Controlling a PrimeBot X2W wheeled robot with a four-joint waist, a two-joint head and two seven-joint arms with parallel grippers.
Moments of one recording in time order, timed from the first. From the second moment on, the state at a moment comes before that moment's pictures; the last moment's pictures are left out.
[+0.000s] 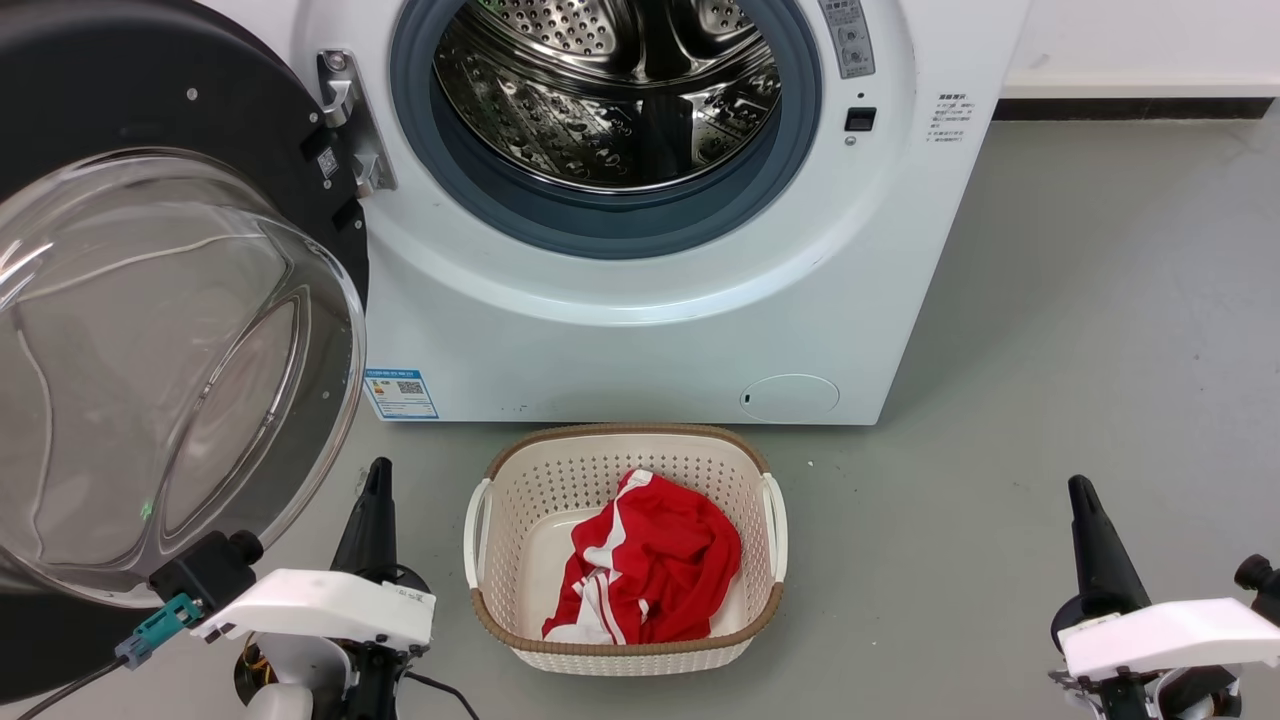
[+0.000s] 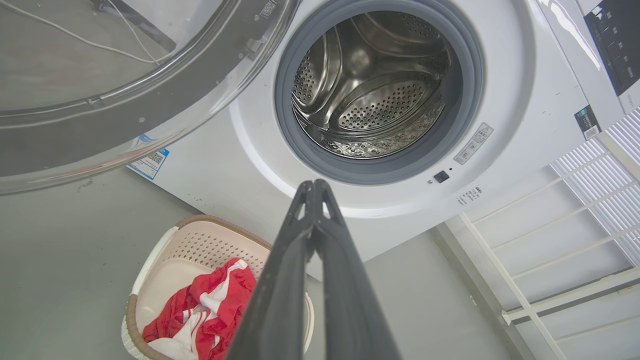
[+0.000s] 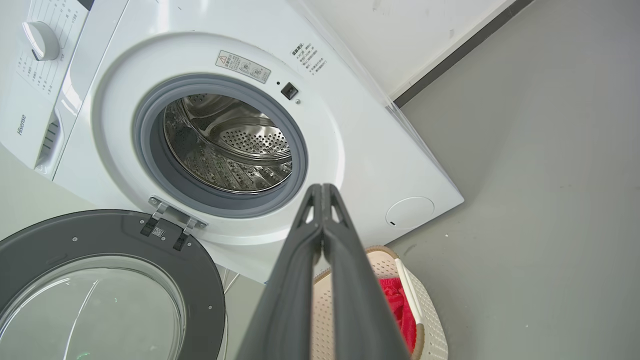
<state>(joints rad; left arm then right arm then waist) -0.13 0.06 0.01 0.25 -0.80 -0.08 -0.09 -0.02 -0.06 -0.07 0.15 0.81 0.13 -0.07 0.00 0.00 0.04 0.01</state>
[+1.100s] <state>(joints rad) -0.12 0.05 0.06 0.25 -1.18 -0.10 0.01 -0.06 -0.06 -0.08 0.20 1.19 0.13 0.01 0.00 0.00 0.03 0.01</state>
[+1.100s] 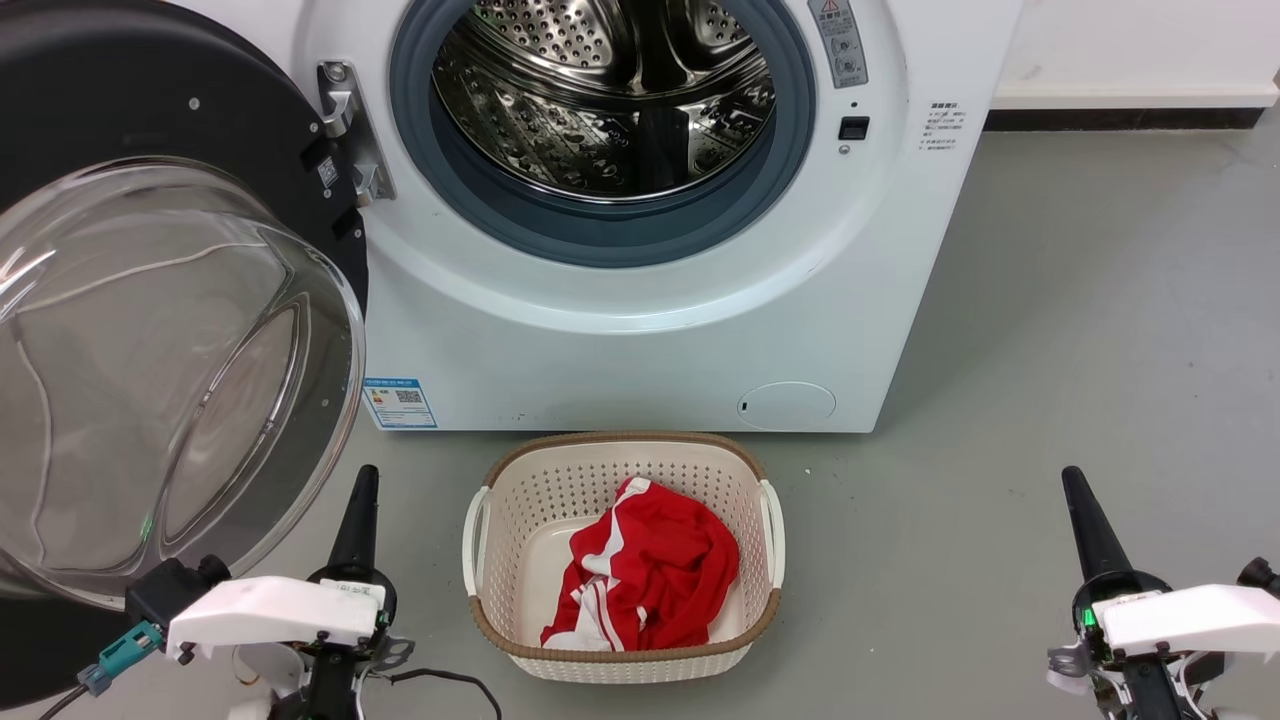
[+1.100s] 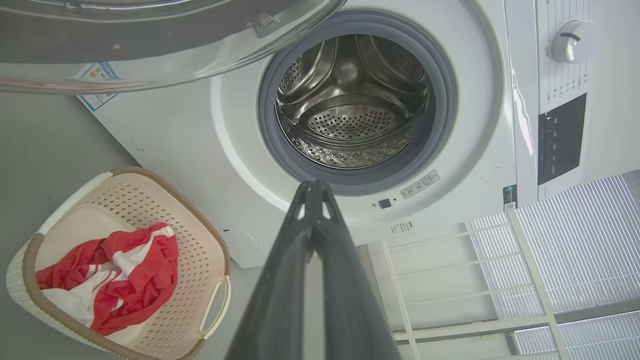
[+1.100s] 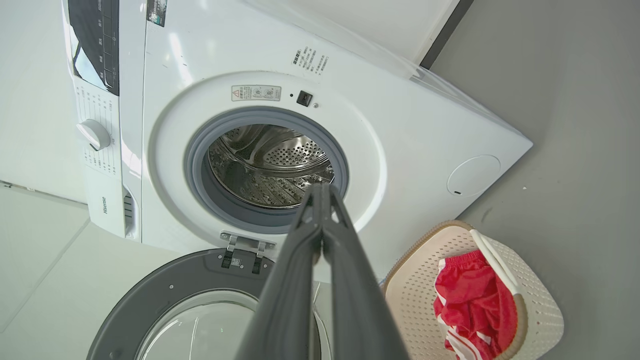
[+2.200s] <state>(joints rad) -0.12 0.05 0.10 0.25 -1.46 -0.12 0.08 -0.08 -0.06 -0.09 0.23 1.48 0.13 0.07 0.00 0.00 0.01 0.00</state>
